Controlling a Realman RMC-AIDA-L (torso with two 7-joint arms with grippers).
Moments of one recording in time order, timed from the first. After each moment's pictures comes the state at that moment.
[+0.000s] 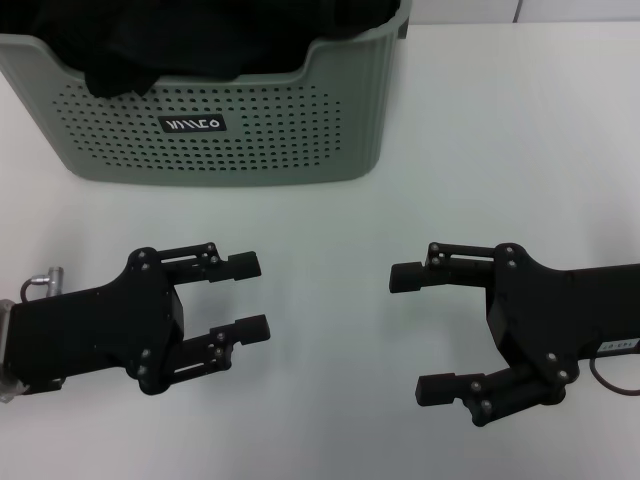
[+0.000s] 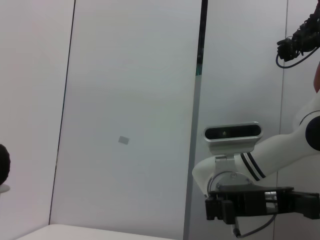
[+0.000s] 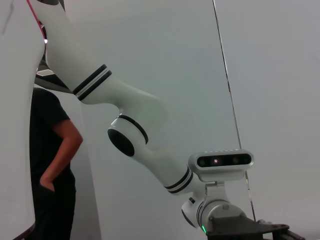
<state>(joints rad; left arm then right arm) -0.53 -1.89 2.17 -0.07 0.38 1.95 -0.66 0.53 2.02 -1.28 -0.53 -1.41 -1.89 1.11</state>
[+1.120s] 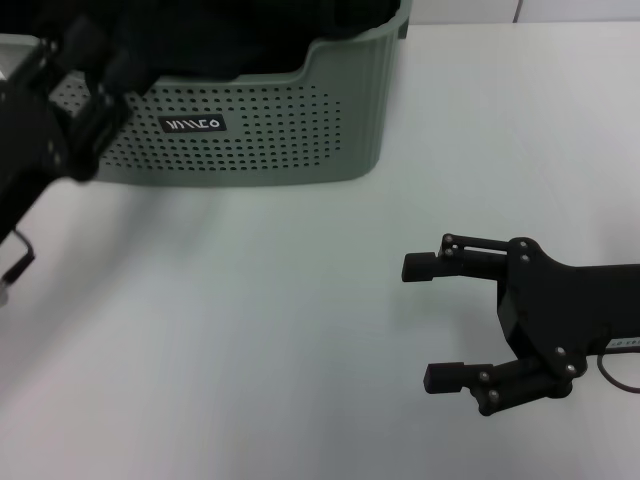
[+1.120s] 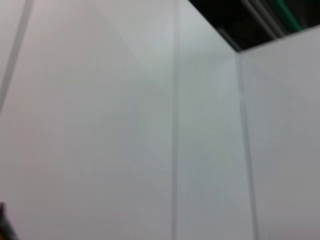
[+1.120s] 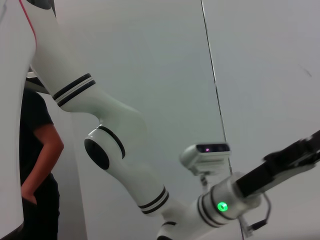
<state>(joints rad) -0.46 -1.99 2.17 -0.05 -0.29 1.93 -0.64 0.51 2.02 -1.25 -0.52 -1.41 -1.89 1.08</state>
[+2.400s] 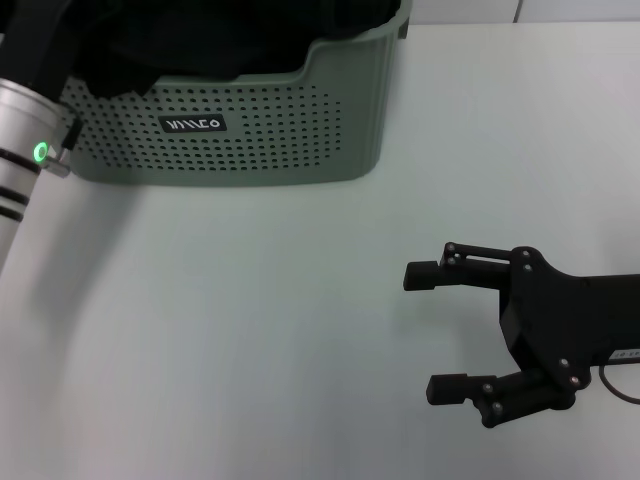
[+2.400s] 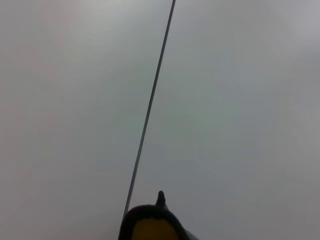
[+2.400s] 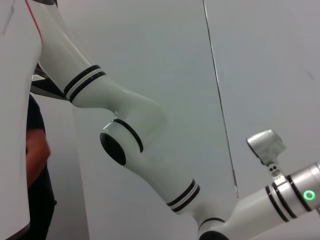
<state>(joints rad) -0.65 -2.08 2.17 0.01 -0.72 1.47 -0.53 0.49 2.02 -1.25 -0.52 -1.41 -1.90 1.07</state>
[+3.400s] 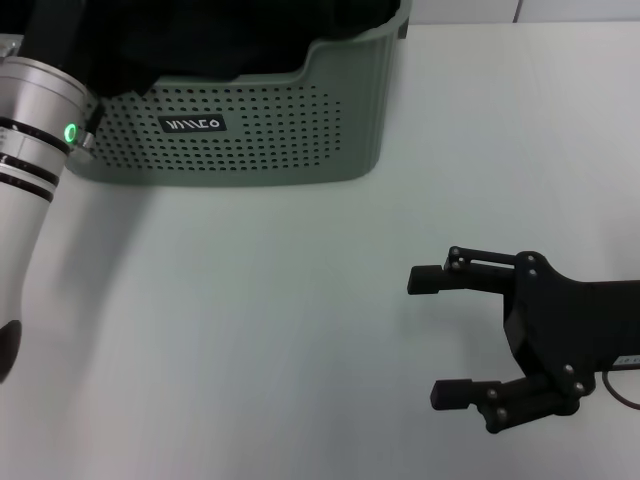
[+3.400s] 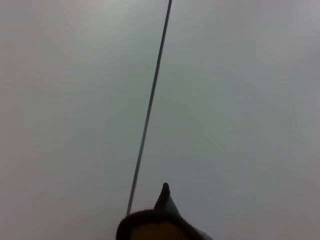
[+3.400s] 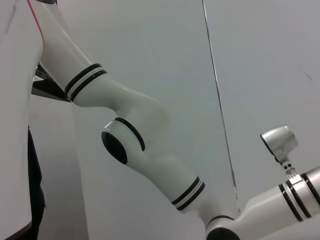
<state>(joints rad) -0.67 -2.09 2.18 0.09 -0.78 1.36 -0.43 0.48 2.02 -1.25 -0.52 -1.41 -1.91 1.06</state>
